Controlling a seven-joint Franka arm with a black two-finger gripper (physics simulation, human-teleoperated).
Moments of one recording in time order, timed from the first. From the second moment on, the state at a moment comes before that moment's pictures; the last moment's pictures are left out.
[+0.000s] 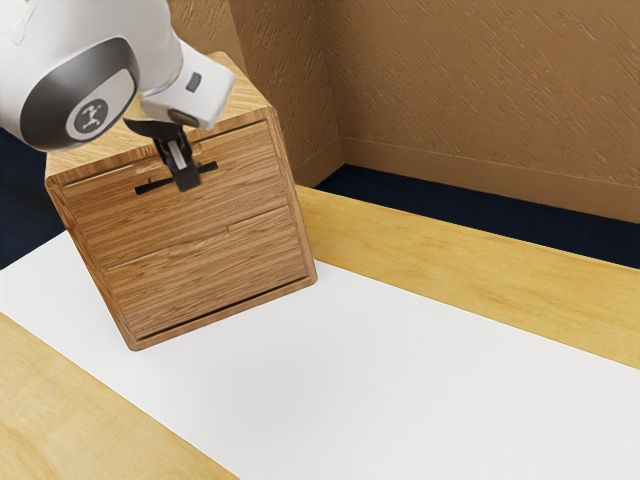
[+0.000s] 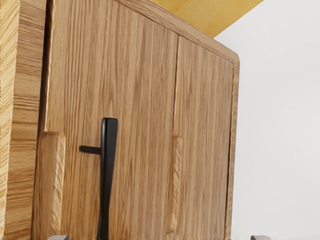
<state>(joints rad) 0.32 -0.17 -0.25 -1.64 0.46 1.84 0.51</state>
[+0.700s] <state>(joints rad) 0.32 -0.10 -0.19 -1.64 0.45 1.91 0.54</state>
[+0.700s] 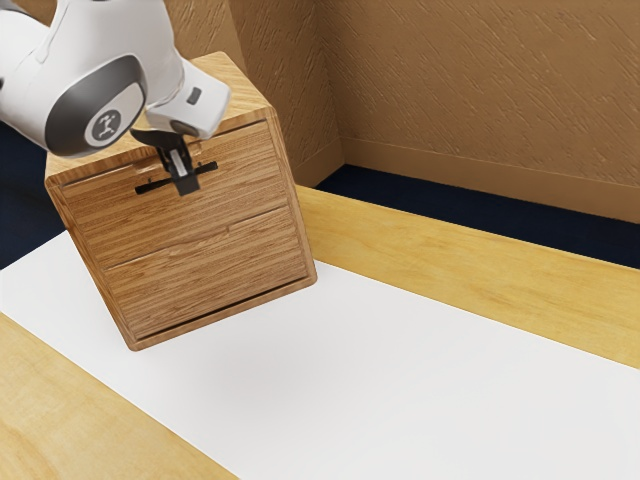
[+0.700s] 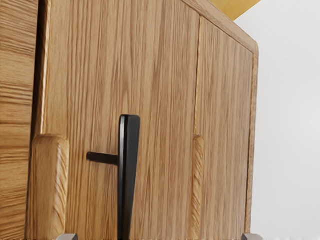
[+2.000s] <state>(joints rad) 0.30 -0.04 -0.12 -1.64 0.44 1.97 0.63</state>
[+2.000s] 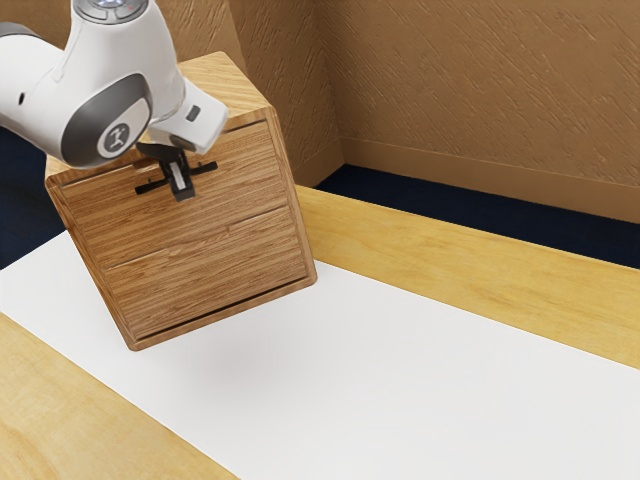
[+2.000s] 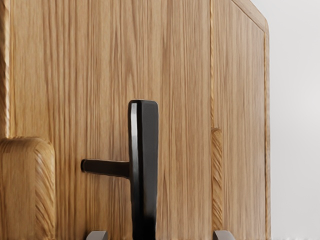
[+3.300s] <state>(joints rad) 0.32 -0.11 -0.15 -1.70 0.39 1.97 0.64</state>
